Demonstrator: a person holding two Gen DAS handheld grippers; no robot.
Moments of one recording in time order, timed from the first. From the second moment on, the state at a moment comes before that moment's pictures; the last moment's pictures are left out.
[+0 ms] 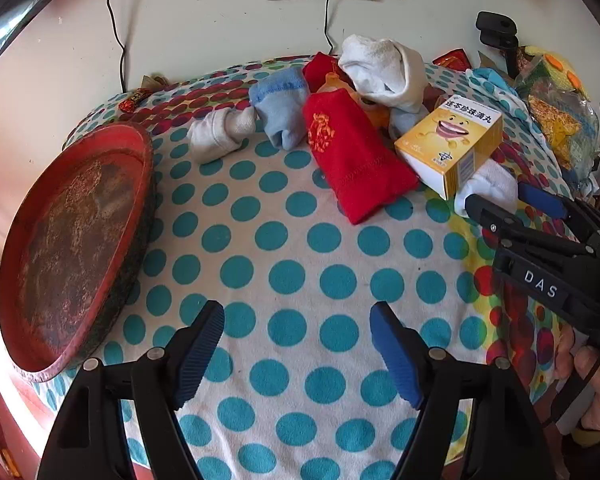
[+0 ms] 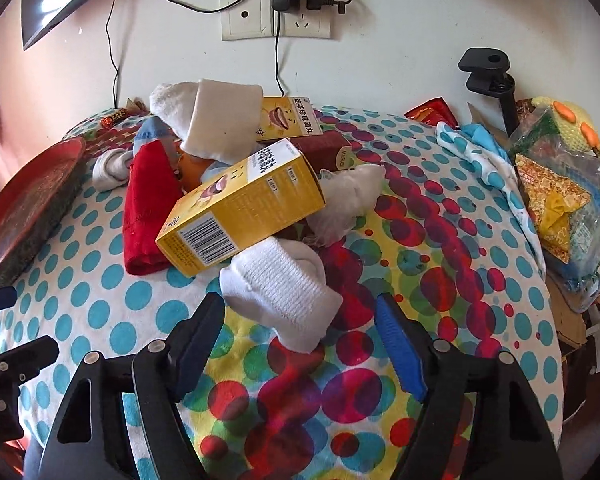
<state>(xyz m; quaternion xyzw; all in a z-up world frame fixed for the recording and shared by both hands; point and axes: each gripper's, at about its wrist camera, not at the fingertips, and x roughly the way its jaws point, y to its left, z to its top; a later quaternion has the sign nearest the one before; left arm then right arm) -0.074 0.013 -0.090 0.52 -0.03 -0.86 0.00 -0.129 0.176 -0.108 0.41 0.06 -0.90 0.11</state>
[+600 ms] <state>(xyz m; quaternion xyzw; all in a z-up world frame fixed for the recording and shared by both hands) -0.151 0.014 -0.096 0.54 0.07 -0.84 -0.01 -0.182 0.255 -0.107 0.38 -0.03 -0.92 0.00</state>
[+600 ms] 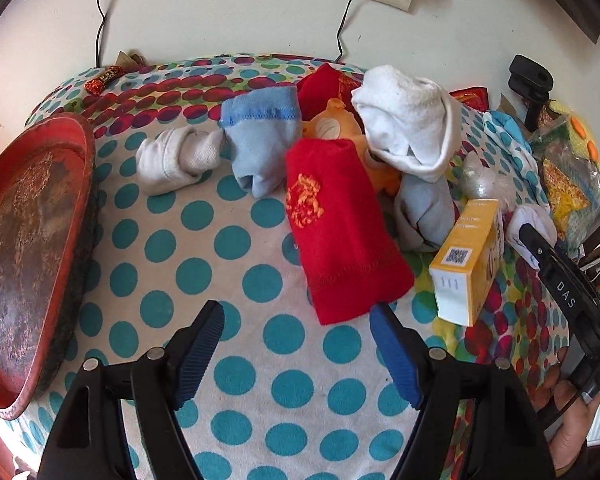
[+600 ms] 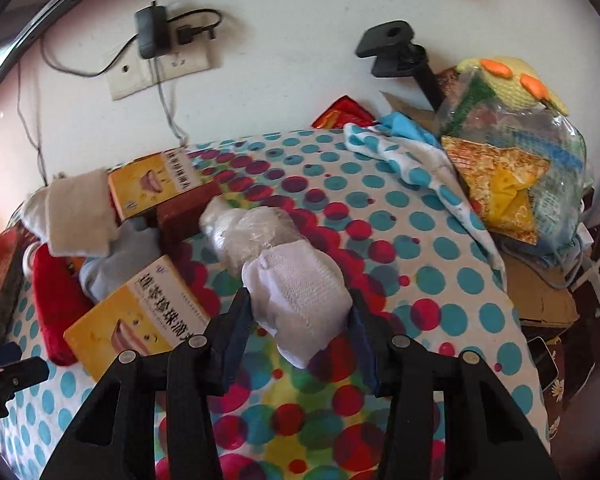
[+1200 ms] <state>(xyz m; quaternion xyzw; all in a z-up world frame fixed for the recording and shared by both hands) -0.189 0.043 -0.109 0.50 0.05 -0.86 0.01 -0.198 0.253 -0.119 0.40 -0.01 -0.92 -0.02</state>
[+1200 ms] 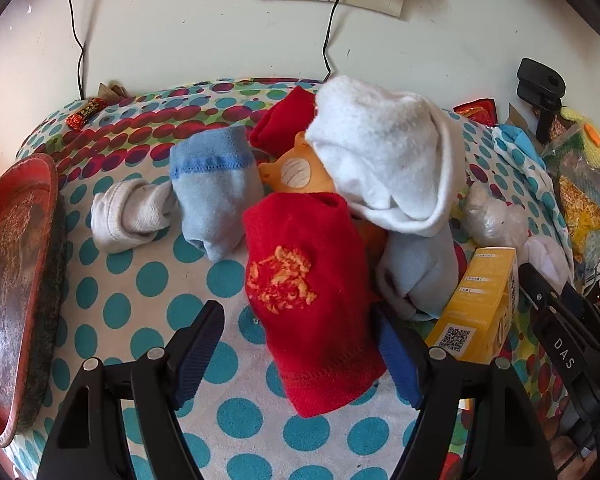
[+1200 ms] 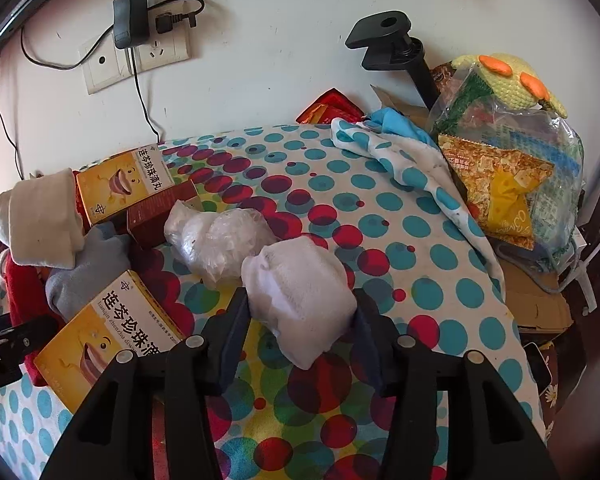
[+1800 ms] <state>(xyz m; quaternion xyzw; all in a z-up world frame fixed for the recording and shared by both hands) -0.151 0.053 -0.092 0.48 -0.03 -0.88 -0.04 -0.204 0.253 -0.124 0.43 0.00 -0.90 -0.02</state>
